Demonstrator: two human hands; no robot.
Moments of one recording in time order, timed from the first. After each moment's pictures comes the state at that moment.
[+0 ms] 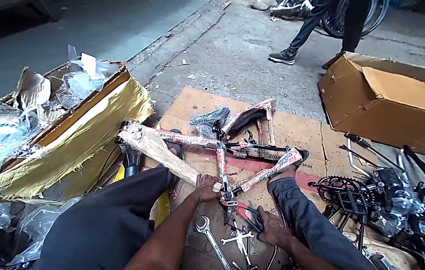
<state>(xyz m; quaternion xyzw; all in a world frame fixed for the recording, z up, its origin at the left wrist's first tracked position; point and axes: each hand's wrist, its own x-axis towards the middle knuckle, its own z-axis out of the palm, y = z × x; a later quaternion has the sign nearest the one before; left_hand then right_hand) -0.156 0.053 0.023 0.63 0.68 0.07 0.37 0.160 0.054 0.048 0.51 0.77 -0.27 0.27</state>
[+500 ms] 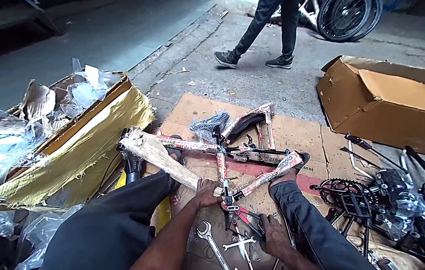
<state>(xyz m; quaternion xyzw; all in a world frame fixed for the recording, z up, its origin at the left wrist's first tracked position) -0.158 0.058 0.015 0.63 0.69 0.06 0.36 0.160 0.036 0.045 0.55 0.77 -0.23 0.20</state>
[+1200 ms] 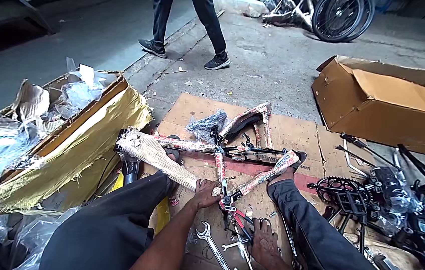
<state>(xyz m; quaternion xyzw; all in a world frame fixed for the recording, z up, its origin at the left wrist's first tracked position) -0.158 0.055 0.014 0.62 0.69 0.07 0.37 0.129 -0.005 0.037 0.62 0.74 -0.20 0.18</state>
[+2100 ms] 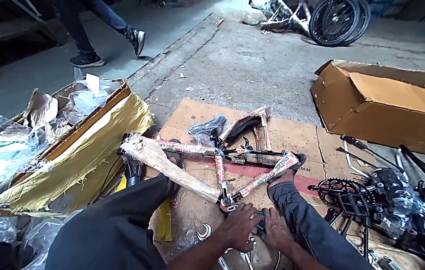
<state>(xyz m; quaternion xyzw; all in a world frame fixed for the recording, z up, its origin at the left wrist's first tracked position) -0.024 0.006 0.048 0.84 0.49 0.09 0.24 0.172 0.060 0.030 0.55 0.80 -0.16 0.19</state>
